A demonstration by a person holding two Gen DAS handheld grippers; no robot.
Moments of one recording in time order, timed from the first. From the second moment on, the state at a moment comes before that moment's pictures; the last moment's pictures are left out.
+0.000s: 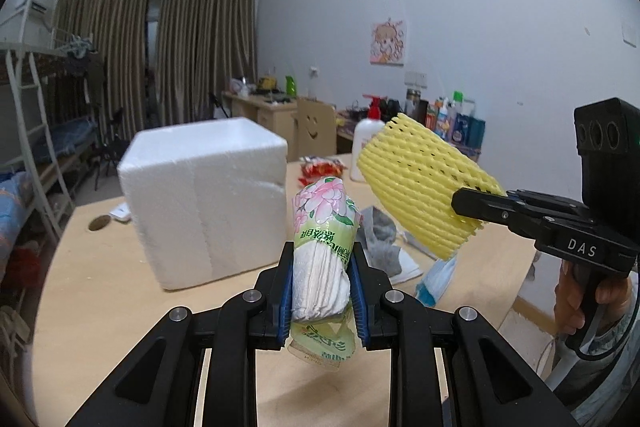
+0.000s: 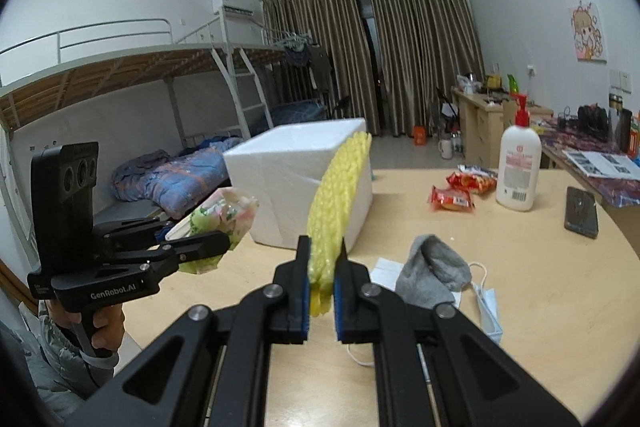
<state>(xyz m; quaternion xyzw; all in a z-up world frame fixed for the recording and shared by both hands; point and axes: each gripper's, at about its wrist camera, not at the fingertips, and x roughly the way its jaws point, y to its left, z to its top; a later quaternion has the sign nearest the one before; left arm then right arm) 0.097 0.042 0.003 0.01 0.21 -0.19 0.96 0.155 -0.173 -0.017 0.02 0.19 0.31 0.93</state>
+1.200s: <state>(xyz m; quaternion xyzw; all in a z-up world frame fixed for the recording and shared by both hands) 0.032 0.077 0.081 0.00 0.12 -0.08 0.99 0.120 -0.148 0.042 -0.01 0.09 0.37 0.92</state>
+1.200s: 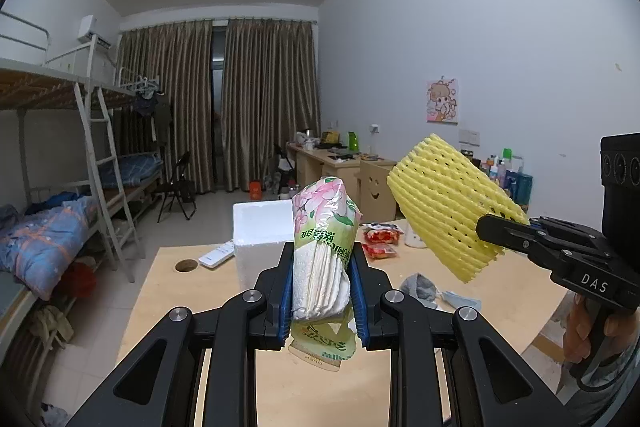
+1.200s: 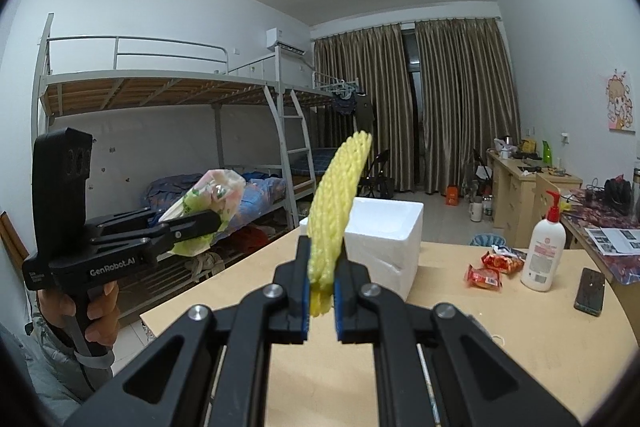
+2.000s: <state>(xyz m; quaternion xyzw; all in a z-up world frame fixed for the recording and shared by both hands) 0.110 0.089 0.100 -0.01 0.15 -0.07 0.99 0.180 -0.115 0.069 -0.02 0.11 0.38 0.92</state>
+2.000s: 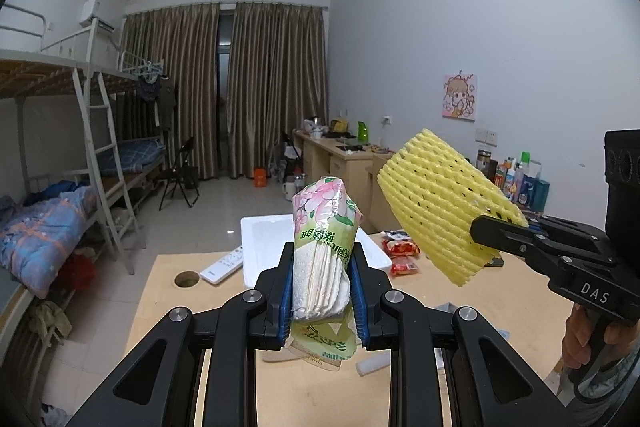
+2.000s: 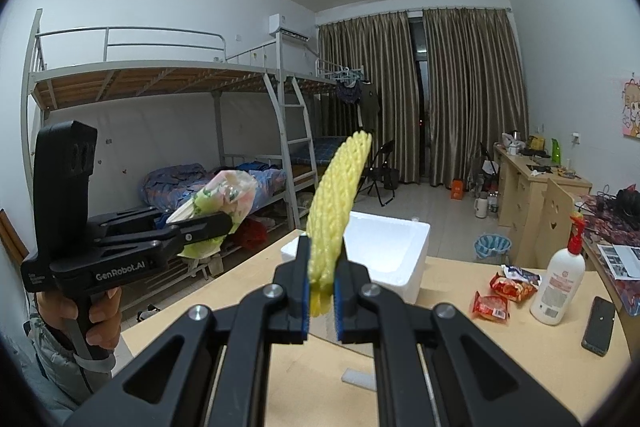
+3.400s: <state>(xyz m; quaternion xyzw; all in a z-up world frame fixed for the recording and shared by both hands) 0.299 0.101 0.067 -0.01 0.24 -0.10 0.96 0.295 -0.075 0.065 -0.02 0.19 0.36 0.91</state>
